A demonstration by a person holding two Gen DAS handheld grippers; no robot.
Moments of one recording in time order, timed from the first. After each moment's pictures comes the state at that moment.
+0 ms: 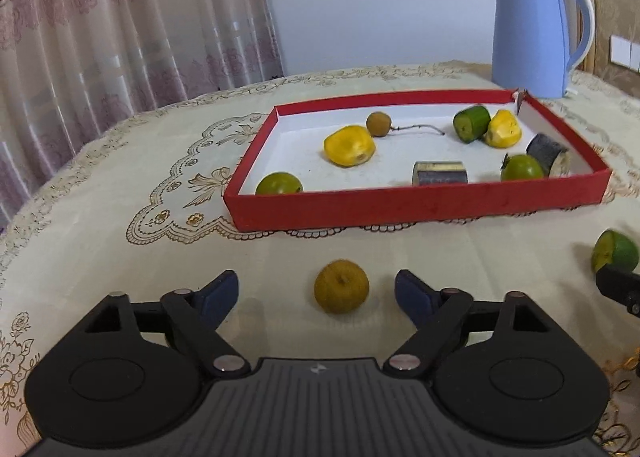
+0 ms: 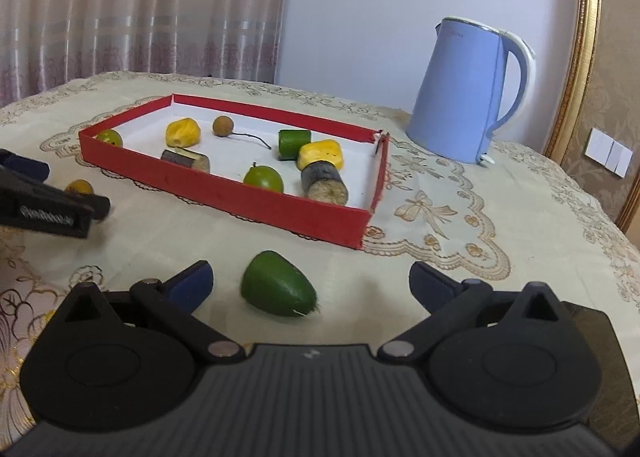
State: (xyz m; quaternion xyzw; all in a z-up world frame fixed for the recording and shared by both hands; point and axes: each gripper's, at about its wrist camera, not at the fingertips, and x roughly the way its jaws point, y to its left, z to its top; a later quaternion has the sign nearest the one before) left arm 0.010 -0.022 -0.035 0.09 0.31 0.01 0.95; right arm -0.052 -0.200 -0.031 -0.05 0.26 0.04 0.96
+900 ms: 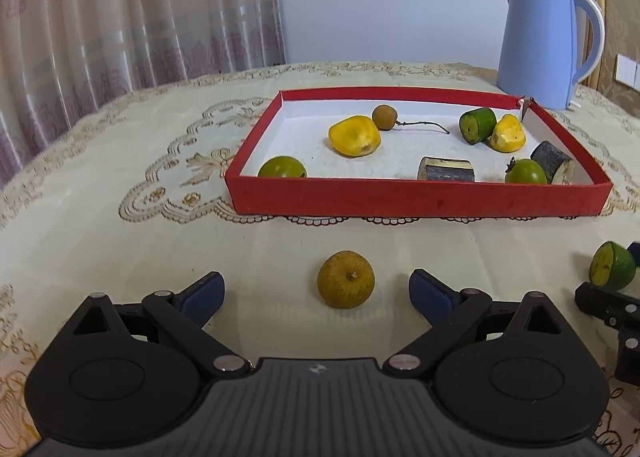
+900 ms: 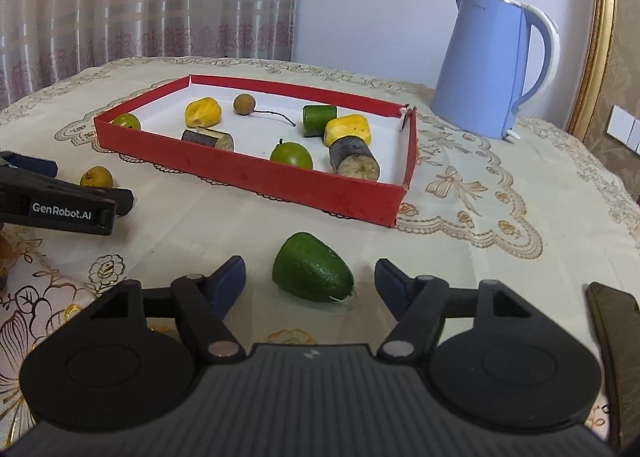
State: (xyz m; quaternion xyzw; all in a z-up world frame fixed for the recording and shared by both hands) left arm 0.012 -0.006 -0.038 0.03 0.33 0.00 0.94; right arm -0.045 -0.195 -0.039 -0.03 0.29 0.07 0.95
